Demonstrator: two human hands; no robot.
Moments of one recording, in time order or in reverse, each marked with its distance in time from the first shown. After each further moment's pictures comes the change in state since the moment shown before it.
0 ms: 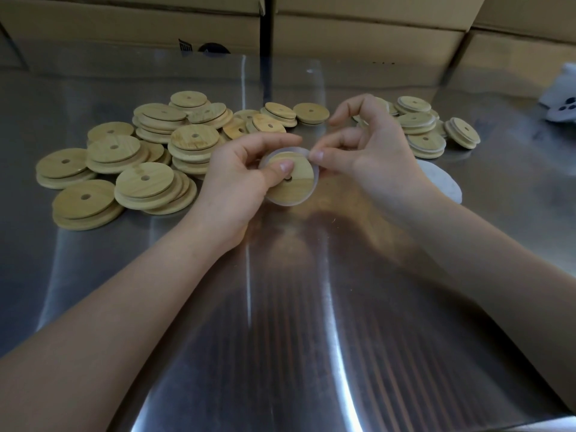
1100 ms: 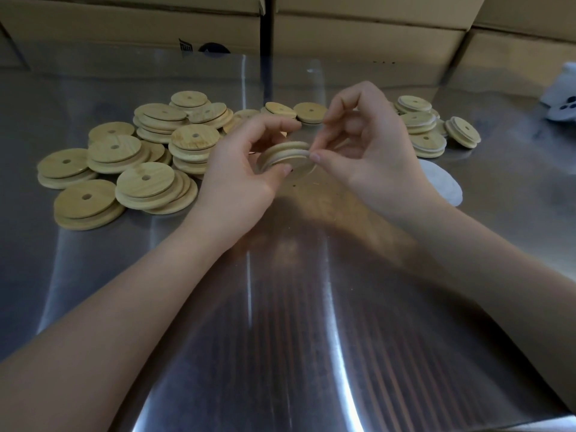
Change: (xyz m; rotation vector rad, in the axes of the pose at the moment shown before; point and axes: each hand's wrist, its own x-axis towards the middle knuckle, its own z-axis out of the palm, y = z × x) left_hand 0.001 -0.001 -0.006 0.334 -0.007 0.349; right_hand -0.007 -0.009 0.004 -0.275 -0.020 -0.299
